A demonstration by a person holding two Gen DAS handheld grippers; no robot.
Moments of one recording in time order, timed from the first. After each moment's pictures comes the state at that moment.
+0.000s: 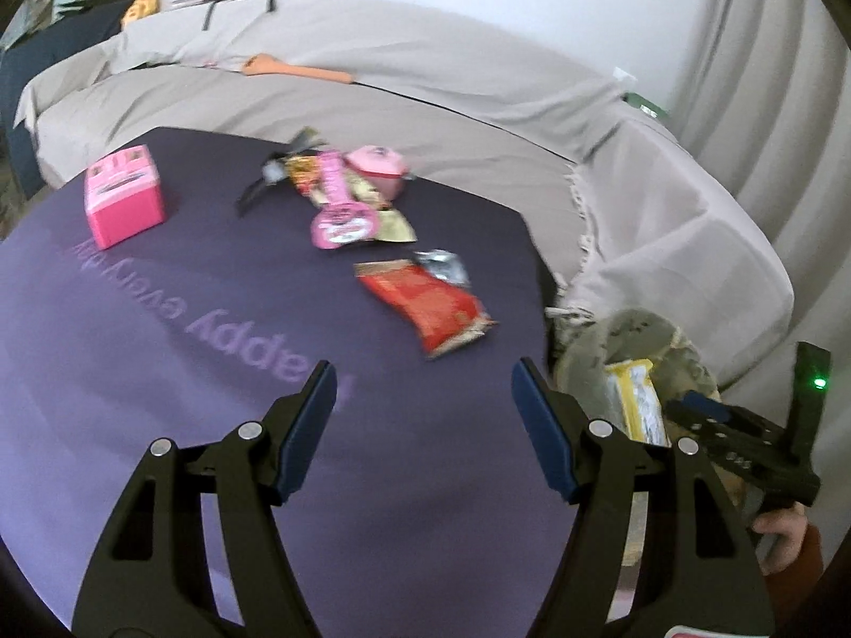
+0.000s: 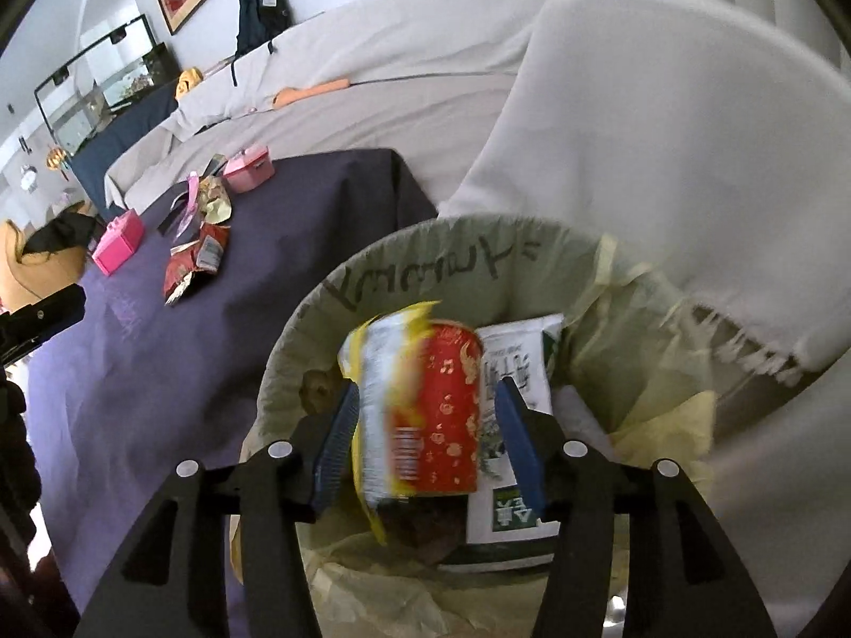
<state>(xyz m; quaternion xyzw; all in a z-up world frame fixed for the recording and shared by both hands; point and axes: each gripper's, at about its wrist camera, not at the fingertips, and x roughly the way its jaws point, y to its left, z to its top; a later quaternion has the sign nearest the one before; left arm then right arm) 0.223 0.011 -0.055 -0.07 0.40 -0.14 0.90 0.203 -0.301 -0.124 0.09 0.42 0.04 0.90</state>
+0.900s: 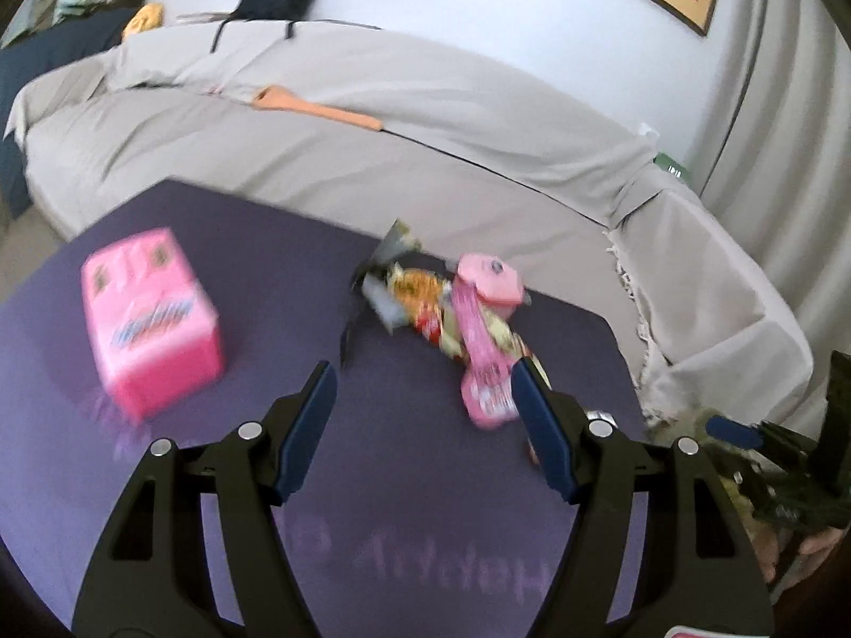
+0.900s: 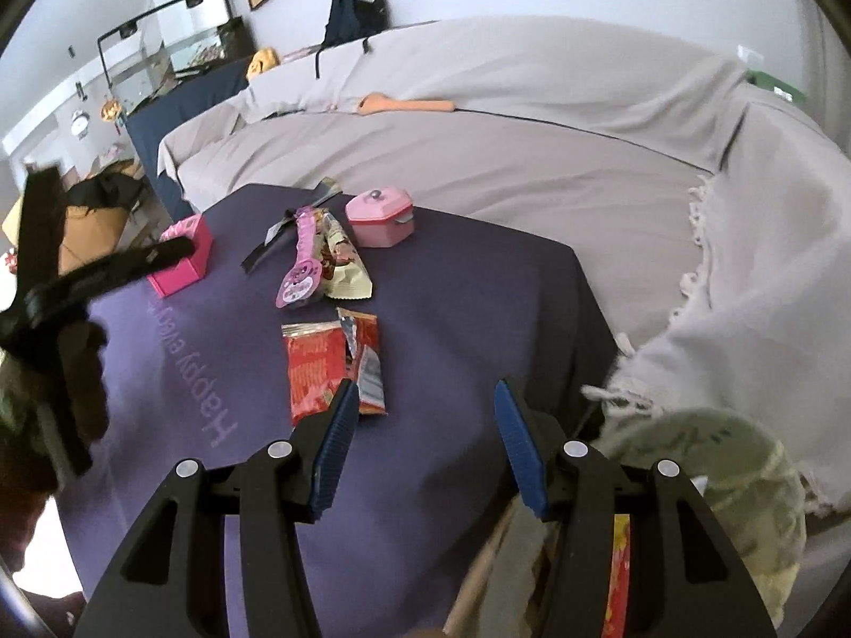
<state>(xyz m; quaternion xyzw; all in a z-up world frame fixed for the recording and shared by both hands) 0.359 0.105 -0.050 -0.08 0.36 -0.17 0.91 0.299 -0.172 -0.077 0.02 0.40 0.12 0.91</state>
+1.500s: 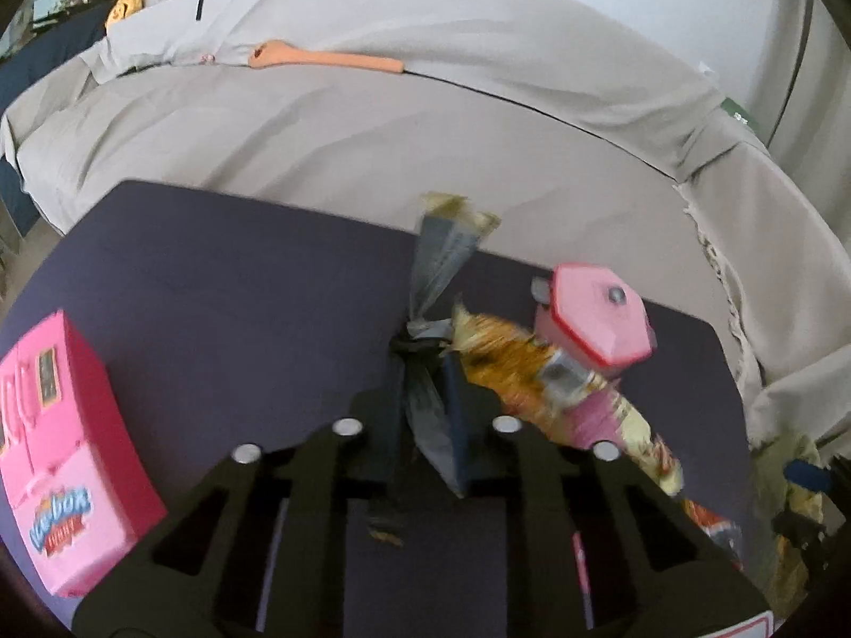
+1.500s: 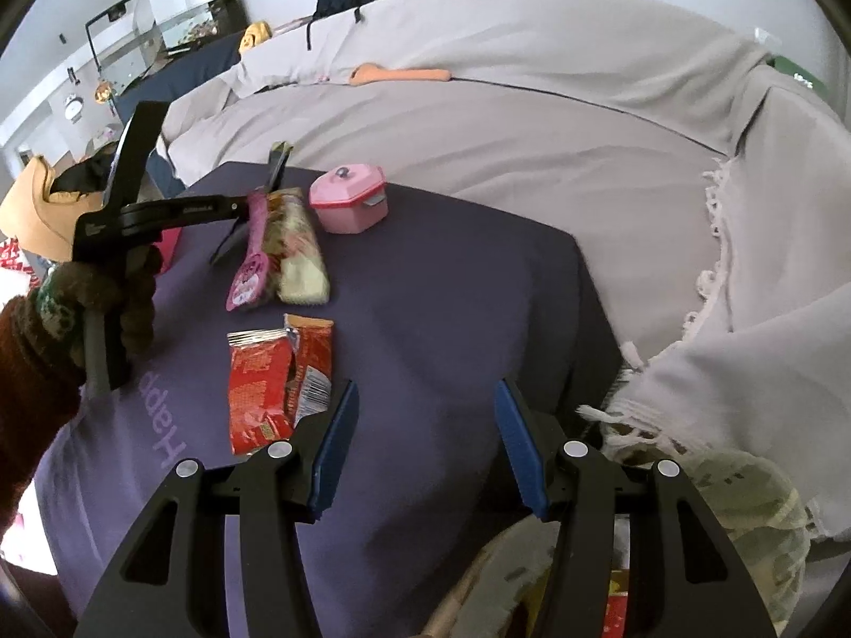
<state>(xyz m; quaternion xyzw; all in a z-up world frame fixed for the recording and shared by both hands) 0.472 0.073 -0.099 -0.03 0.44 -0.14 0.89 0.343 -0.182 -0.099 0.02 0.44 0.13 0.89</state>
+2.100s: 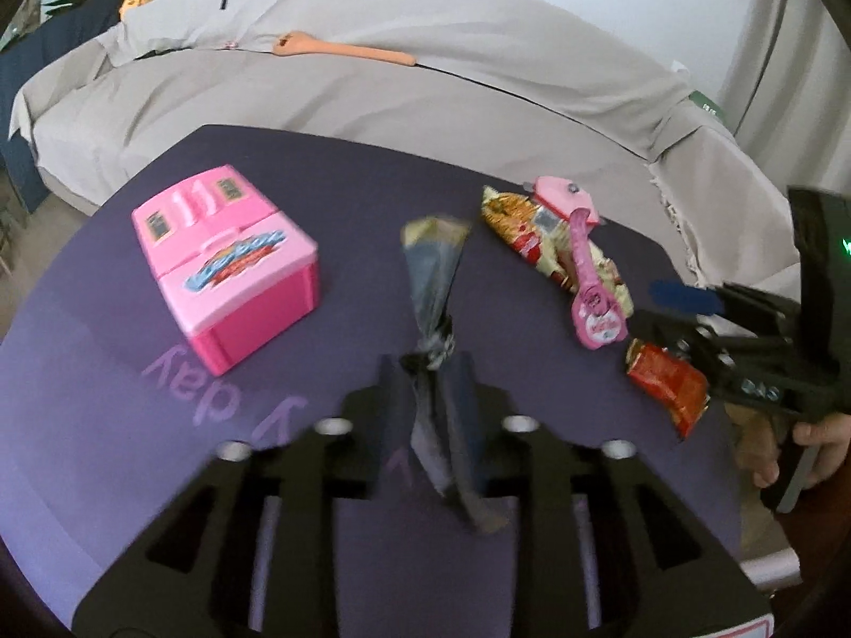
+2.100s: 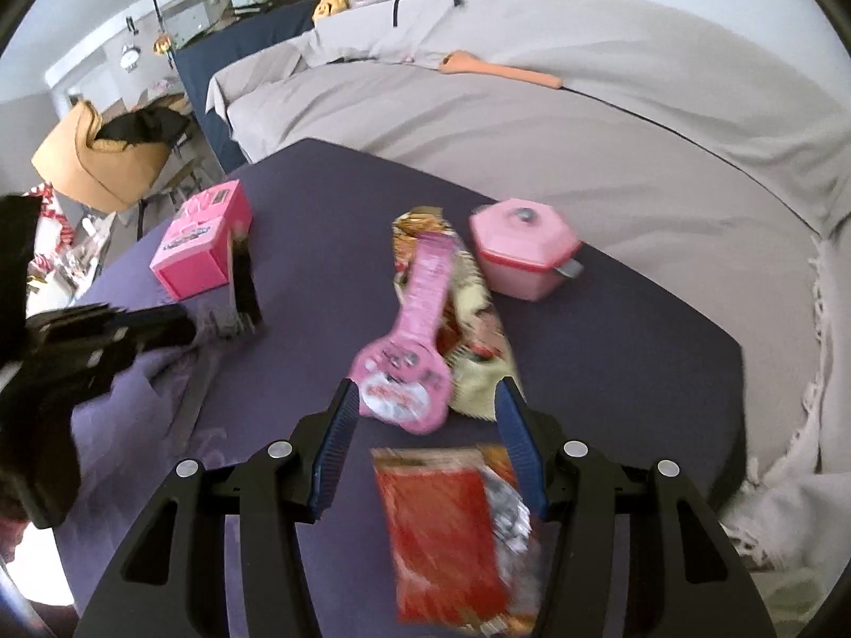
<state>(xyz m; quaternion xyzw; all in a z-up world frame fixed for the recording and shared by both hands) 0.348 0.149 -0.082 -0.04 0.44 -0.14 0.89 0.402 -0.057 -0.096 -0.03 0.44 0.20 0.88</state>
